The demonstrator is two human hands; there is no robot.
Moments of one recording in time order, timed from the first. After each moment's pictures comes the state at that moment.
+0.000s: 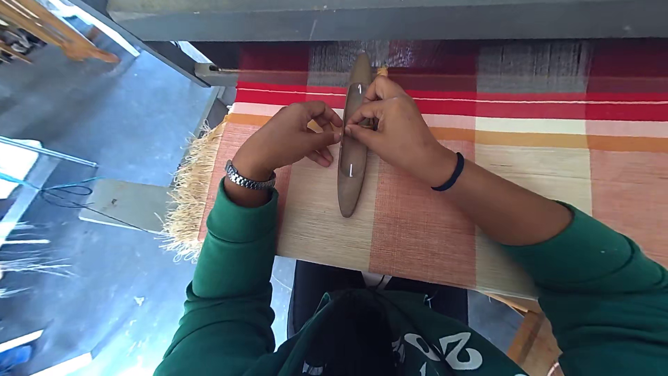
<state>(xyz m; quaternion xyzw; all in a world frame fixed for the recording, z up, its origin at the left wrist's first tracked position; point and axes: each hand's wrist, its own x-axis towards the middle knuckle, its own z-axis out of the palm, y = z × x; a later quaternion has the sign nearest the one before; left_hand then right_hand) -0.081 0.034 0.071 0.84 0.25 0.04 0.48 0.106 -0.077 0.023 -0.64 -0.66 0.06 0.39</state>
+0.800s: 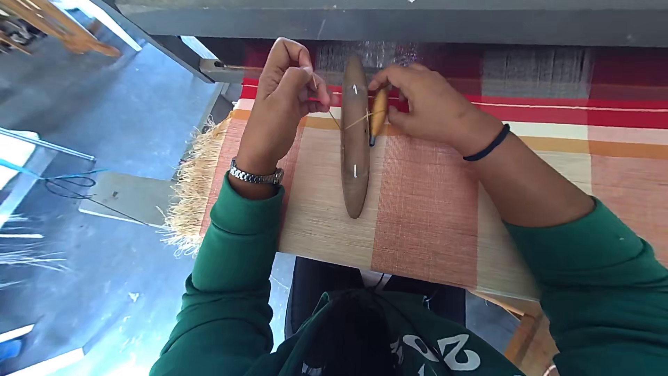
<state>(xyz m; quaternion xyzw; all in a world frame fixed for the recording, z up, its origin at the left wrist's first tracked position) -0.078 0.048 0.064 0.71 0.13 0.35 0.59 0.160 -0.071 0.045 -0.64 -0.72 0.08 0.25</state>
